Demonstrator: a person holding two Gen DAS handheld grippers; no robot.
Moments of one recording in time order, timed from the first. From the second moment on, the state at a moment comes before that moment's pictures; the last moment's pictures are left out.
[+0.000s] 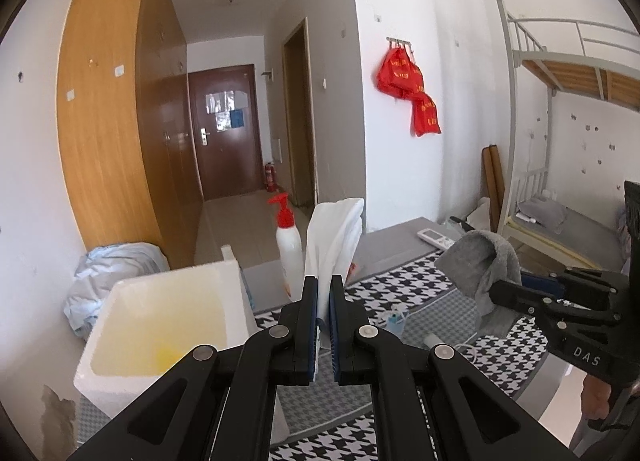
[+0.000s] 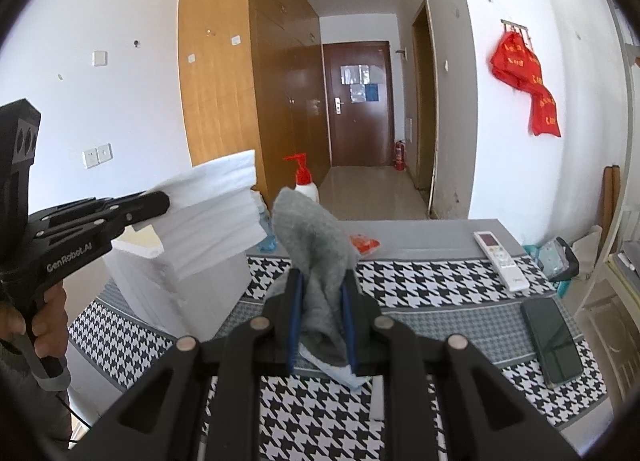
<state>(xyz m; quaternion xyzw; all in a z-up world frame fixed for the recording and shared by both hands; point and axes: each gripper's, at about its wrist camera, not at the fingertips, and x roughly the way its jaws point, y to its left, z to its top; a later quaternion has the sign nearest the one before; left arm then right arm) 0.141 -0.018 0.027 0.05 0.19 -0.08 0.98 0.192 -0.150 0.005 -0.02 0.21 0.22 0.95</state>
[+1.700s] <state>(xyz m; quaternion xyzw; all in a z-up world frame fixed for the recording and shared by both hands) 0.153 0.071 0.040 -0.02 0.20 0.06 0.98 0.196 -0.072 0.022 -0.03 0.18 0.32 0.93</state>
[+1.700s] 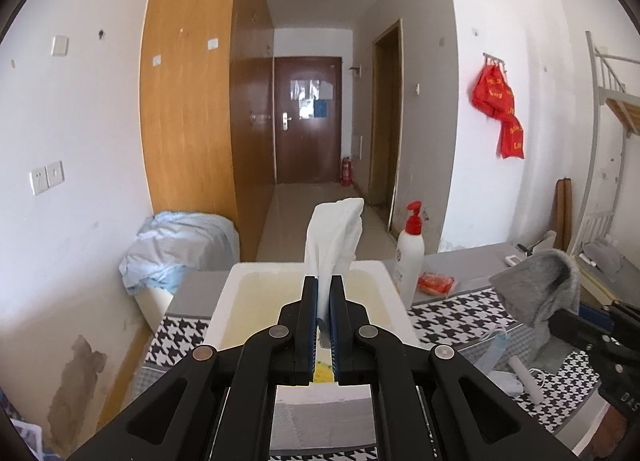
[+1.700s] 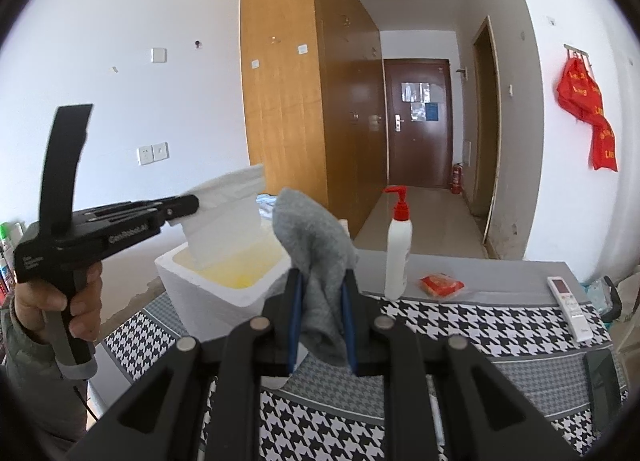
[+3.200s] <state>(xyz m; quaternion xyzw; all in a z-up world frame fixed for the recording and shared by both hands) 0.121 0.127 0.032 -0.06 0.18 0.10 0.98 0.206 -0.019 0.029 -0.07 0.17 0.32 0.93</state>
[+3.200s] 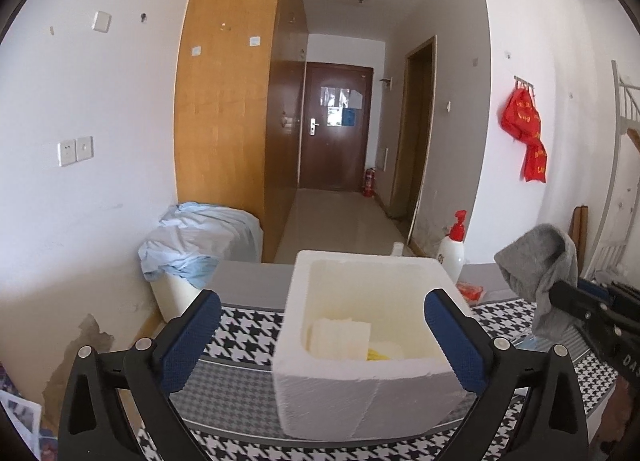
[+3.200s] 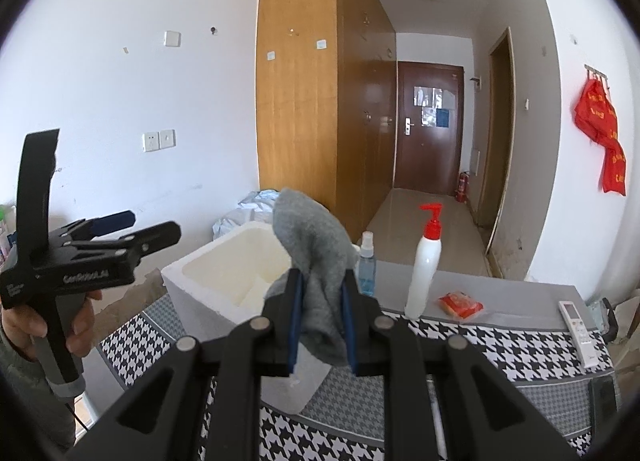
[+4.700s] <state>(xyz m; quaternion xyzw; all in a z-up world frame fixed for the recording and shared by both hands) 0.079 0.173 0.001 -0.07 0.18 0.17 0.97 0.238 0.062 0.016 -0.10 0.22 0.34 0.91</state>
